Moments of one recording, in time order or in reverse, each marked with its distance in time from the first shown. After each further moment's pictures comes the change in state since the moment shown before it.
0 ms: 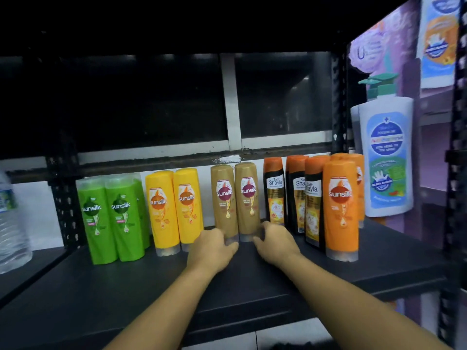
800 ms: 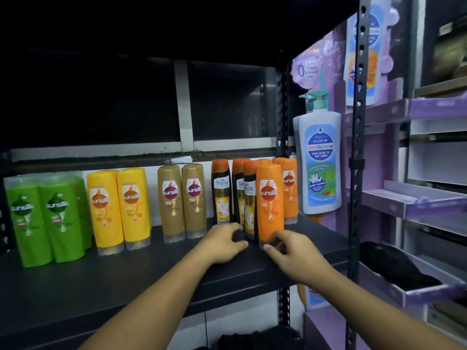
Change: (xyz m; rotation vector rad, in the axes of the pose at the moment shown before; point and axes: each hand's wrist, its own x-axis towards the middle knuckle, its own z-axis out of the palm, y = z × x) left_hand -0.025 0.139 0.022 -0.123 -0.385 0.304; right_hand -0.109 0.119 -0.117 -0.015 0.111 -0.098
